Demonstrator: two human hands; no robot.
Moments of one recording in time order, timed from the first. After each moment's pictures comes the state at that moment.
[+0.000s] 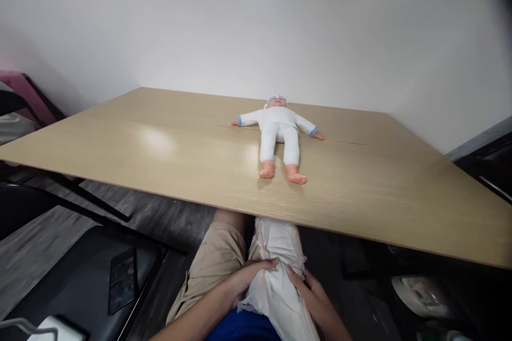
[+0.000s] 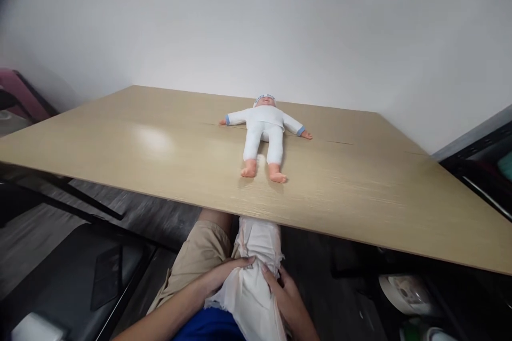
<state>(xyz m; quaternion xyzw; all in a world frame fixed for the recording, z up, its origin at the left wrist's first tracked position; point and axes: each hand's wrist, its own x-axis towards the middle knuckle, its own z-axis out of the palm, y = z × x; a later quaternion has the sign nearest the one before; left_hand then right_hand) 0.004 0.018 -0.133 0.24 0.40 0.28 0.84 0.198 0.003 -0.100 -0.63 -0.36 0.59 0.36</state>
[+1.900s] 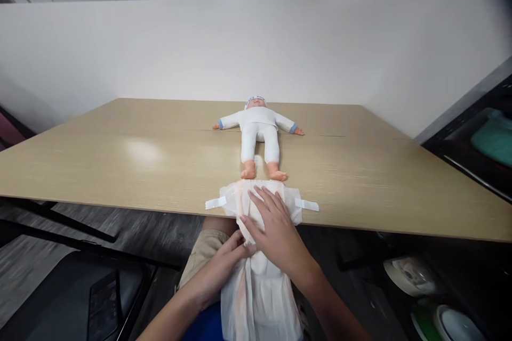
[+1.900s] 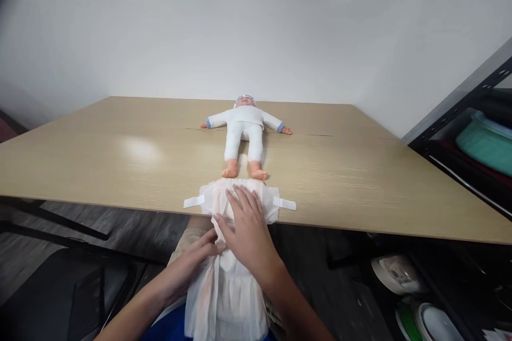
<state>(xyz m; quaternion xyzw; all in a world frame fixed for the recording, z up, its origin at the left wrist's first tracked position) -0.033 0.036 -0.005 0.35 0.41 0.35 0.77 0.144 0.091 0.003 -0.51 -0.81 0.10 0.27</state>
